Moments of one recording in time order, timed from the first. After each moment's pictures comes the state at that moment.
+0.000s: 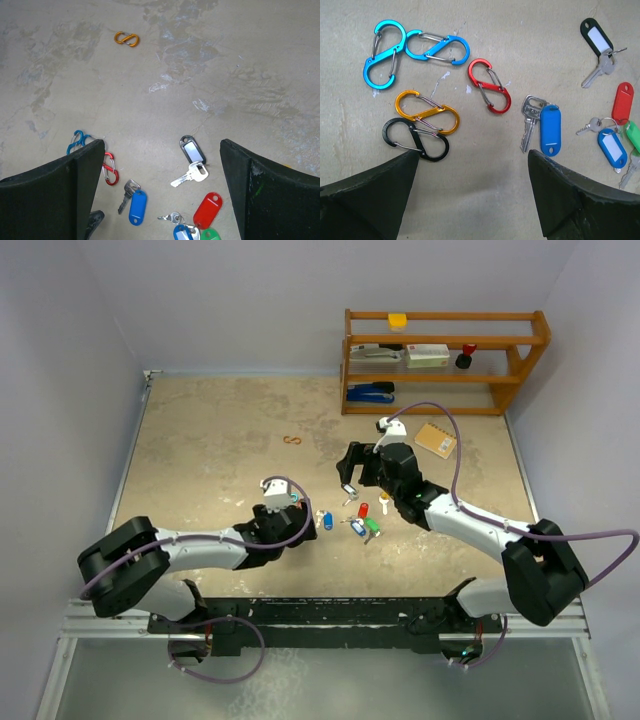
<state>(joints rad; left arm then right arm) -1.00 1.40 0.53 0.04 -0.57 -0.93 0.61 1.36 0.73 0.22 0.16 0.46</state>
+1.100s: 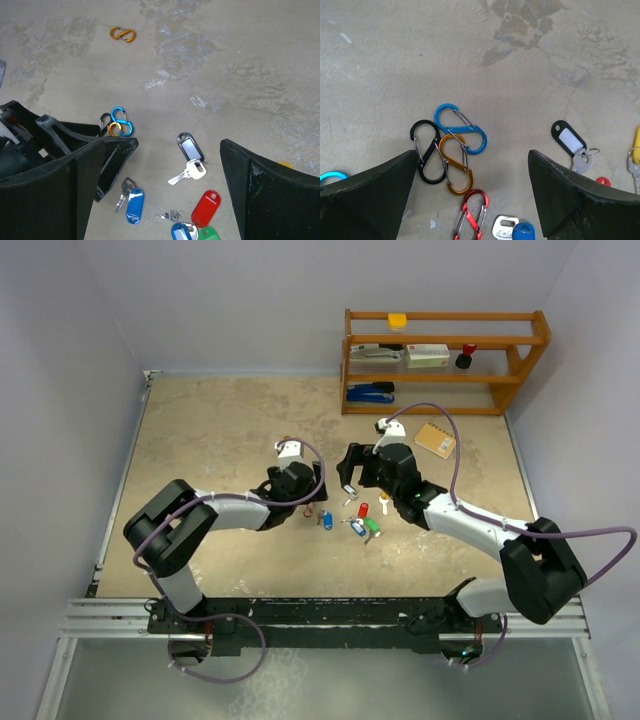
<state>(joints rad) -0.76 1.71 0.77 0.27 -0.40 -0.69 0.61 1.37 0.73 0.21 0.17 0.46</state>
